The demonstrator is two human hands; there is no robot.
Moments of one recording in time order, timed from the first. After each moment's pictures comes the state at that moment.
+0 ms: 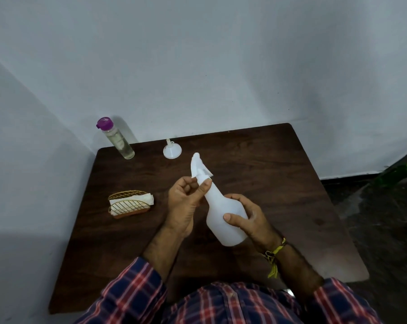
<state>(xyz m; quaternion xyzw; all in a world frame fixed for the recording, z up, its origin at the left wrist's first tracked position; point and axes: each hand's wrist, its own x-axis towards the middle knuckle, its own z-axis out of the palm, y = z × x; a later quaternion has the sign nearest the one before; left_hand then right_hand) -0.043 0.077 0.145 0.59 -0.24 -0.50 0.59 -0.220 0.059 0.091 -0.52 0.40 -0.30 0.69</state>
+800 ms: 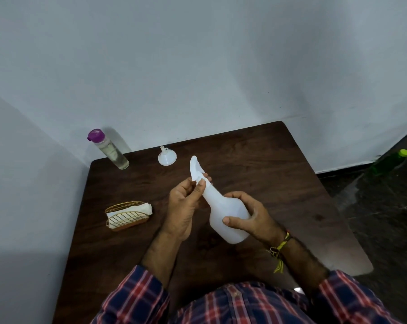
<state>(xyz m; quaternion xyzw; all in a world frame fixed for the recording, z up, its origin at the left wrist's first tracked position) -0.035 0.065 0.147 0.56 -0.31 -0.53 0.55 -0.224 0.044 0.094 -0.58 0.42 -0.28 0.64</state>
